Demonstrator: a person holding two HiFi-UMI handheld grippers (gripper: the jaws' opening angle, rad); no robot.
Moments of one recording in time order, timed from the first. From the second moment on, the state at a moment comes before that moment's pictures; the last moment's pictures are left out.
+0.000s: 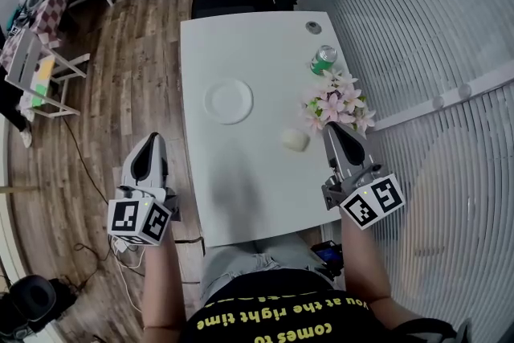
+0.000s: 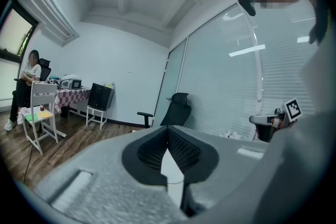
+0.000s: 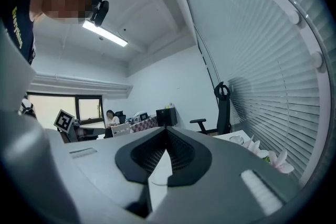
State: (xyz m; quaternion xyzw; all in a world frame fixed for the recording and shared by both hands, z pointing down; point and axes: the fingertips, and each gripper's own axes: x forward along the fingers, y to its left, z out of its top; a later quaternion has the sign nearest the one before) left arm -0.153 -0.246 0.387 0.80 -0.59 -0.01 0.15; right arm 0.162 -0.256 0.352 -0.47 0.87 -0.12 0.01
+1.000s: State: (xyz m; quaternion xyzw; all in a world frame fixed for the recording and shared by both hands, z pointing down) left arm -0.152 -0.252 0.444 0.78 -0.60 0.03 0.18; right arm 0.160 -0.271 0.546 -0.42 0.87 -0.18 -0.20
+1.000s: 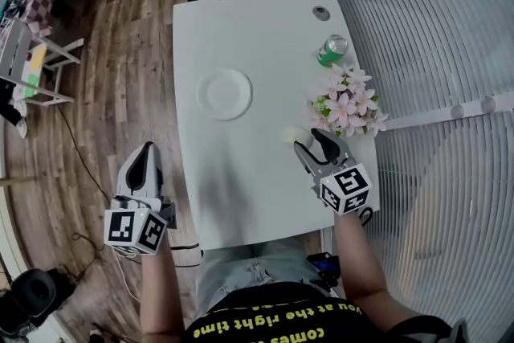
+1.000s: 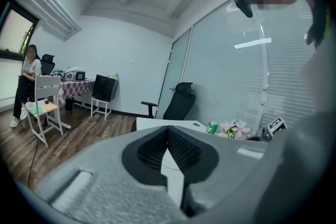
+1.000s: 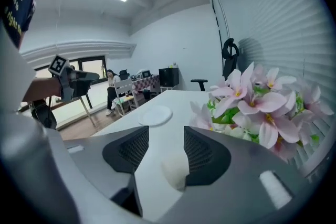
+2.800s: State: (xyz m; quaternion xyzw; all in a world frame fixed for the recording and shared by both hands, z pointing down) left arm -0.160 -0.251 0.469 0.77 -0.61 0.05 0.20; right arm 0.167 -0.278 0.629 -0.41 0.84 -0.20 -0.30
